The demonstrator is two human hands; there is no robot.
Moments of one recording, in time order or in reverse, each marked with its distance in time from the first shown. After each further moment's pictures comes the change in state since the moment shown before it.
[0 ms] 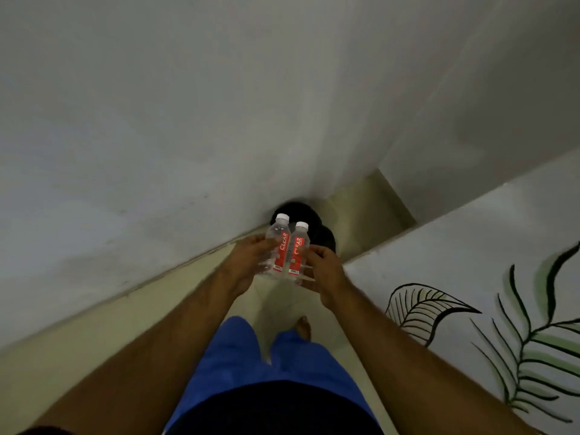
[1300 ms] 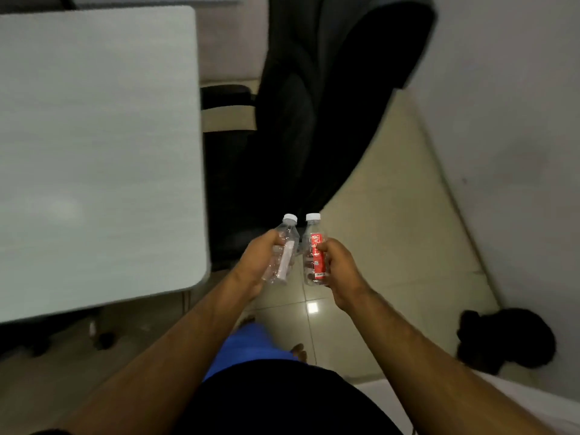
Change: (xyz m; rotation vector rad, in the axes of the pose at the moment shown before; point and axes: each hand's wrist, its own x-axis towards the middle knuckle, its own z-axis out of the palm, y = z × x) left_hand -0.602 -0.576 0.343 -1.411 1.282 0.291; right_hand -0.478 0.407 -0.233 -1.401 -1.331 0.115
